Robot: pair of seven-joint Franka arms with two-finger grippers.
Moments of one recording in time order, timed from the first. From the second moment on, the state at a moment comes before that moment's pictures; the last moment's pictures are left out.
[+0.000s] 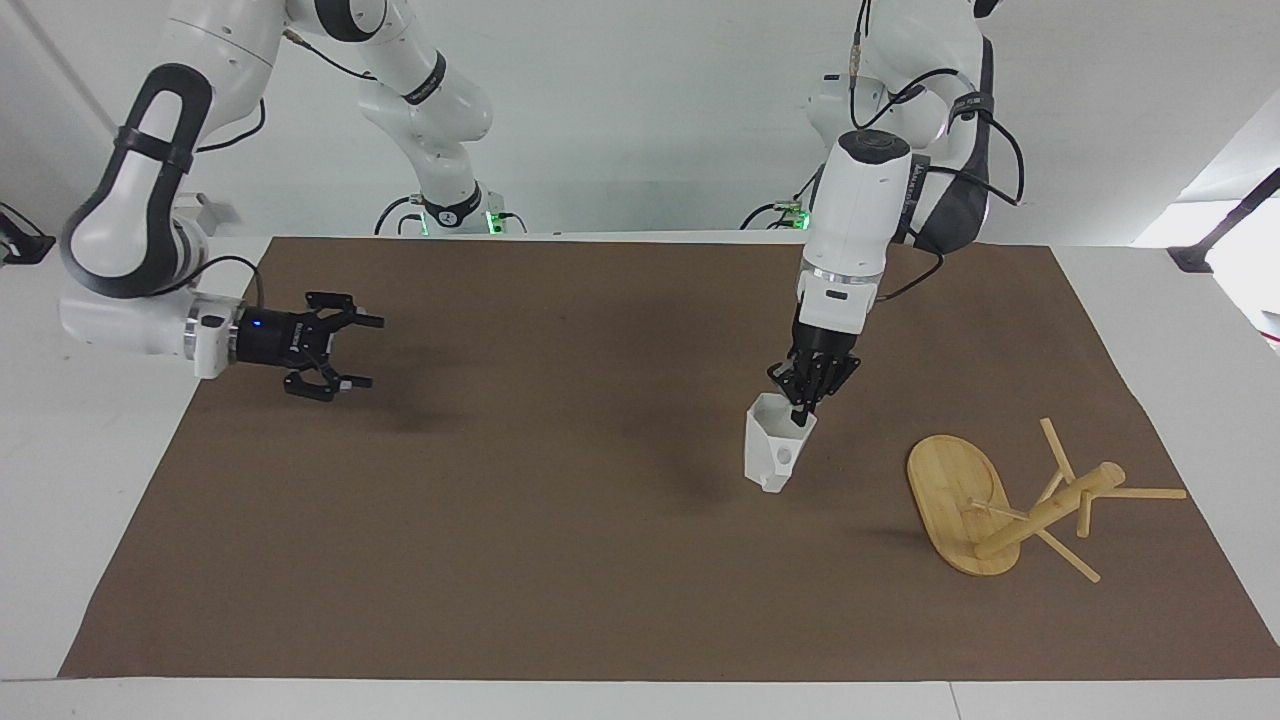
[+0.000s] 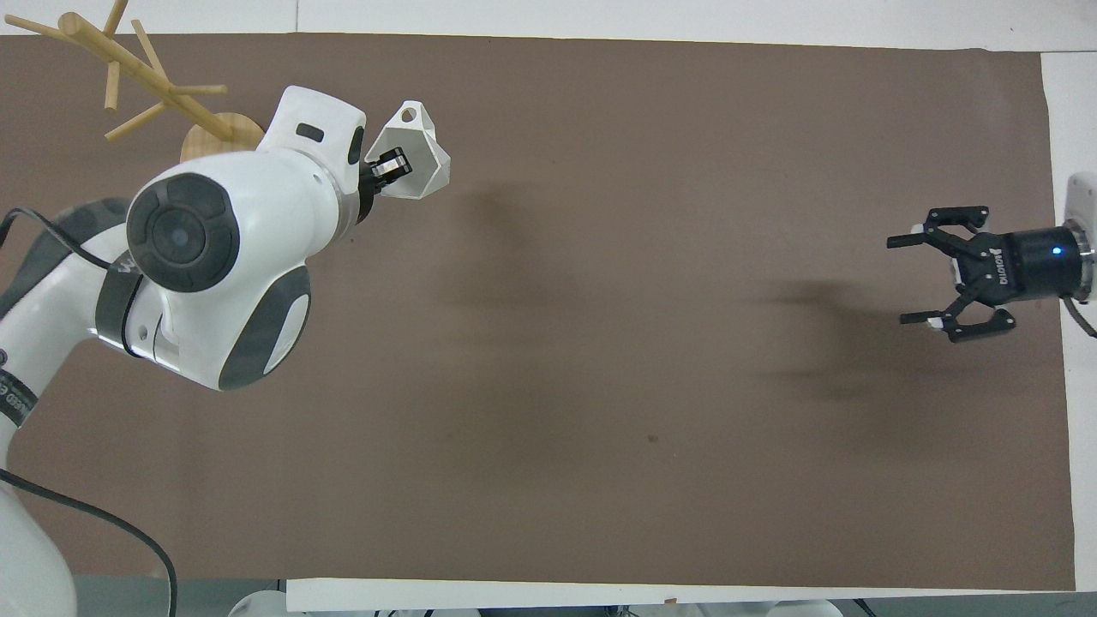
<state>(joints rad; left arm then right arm) -0.45 0.08 -0.04 -2.05 0.13 2.62 -0.89 -0.36 0.27 -0.15 -1.86 0.88 1.38 -2.09</state>
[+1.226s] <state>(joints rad) -0.23 0.00 -0.04 -2.46 0.13 3.37 -0.98 -0.16 -0.09 -0.03 -1.63 0.09 1.35 -0.50</state>
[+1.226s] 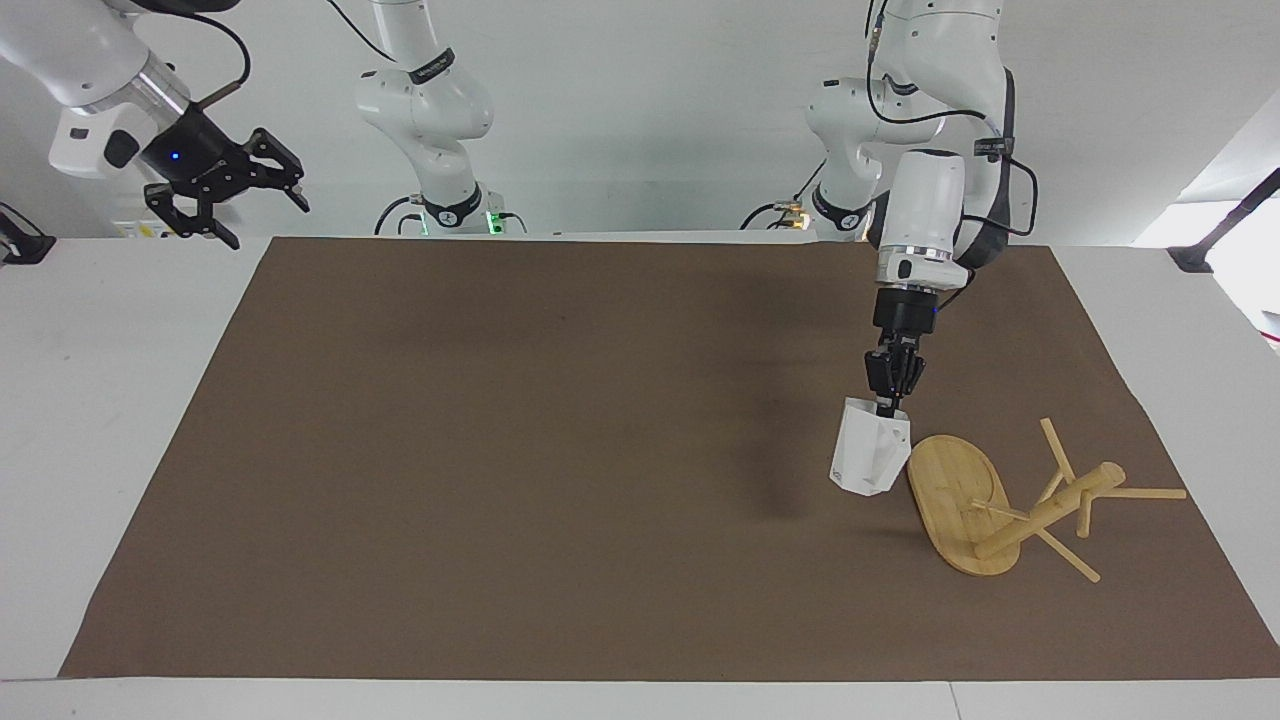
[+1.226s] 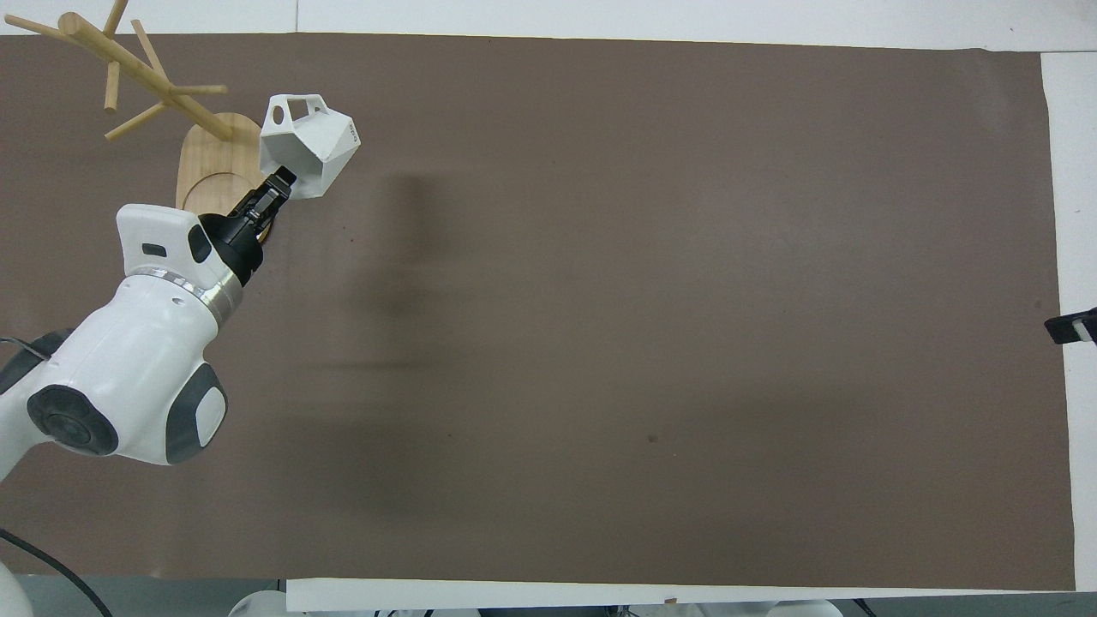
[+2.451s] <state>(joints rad) -0.11 0.14 -0.04 -2.35 0.13 3.40 -0.99 -0.03 -0.08 -0.04 -1.62 -0.04 1.34 -0.10</state>
